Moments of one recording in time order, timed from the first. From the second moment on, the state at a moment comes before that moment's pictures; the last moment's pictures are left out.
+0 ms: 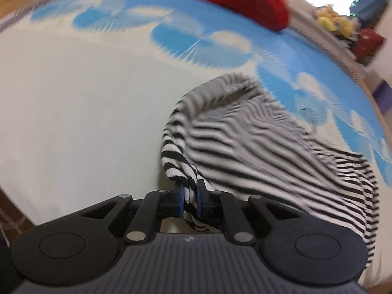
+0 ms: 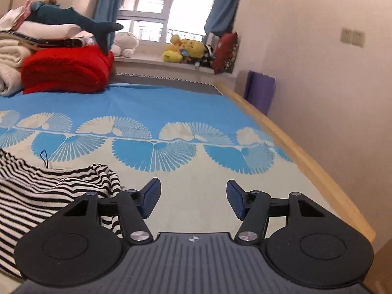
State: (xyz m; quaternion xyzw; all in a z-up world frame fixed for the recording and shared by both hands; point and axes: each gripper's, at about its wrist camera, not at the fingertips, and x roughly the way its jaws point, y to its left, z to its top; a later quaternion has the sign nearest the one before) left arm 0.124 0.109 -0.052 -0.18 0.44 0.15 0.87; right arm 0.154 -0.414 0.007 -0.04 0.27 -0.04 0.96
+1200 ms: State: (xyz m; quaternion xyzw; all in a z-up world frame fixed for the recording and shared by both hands) left arm 0.153 -0.158 -0.084 -0.01 0.49 -0.18 0.86; right arm 0.209 -0.462 -0.040 0.18 0.42 0.12 0.88
